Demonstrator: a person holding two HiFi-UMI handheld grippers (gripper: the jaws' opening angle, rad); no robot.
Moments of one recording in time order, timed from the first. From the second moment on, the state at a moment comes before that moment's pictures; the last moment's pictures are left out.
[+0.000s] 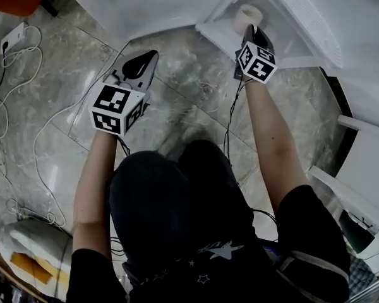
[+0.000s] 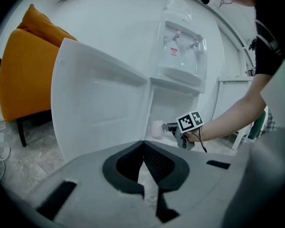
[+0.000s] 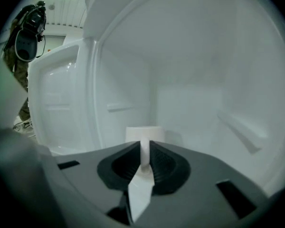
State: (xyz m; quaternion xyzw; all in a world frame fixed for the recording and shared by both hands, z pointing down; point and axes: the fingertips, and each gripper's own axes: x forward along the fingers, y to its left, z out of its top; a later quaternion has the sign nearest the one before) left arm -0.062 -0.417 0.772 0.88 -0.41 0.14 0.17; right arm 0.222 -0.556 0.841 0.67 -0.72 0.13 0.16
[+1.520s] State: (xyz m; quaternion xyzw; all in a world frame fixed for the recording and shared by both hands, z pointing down) left arm -0.076 -0.309 0.670 0.89 -0.40 0.18 0.15; right arm 0.122 -0.362 0.790 0.60 -0.75 0.24 0.15
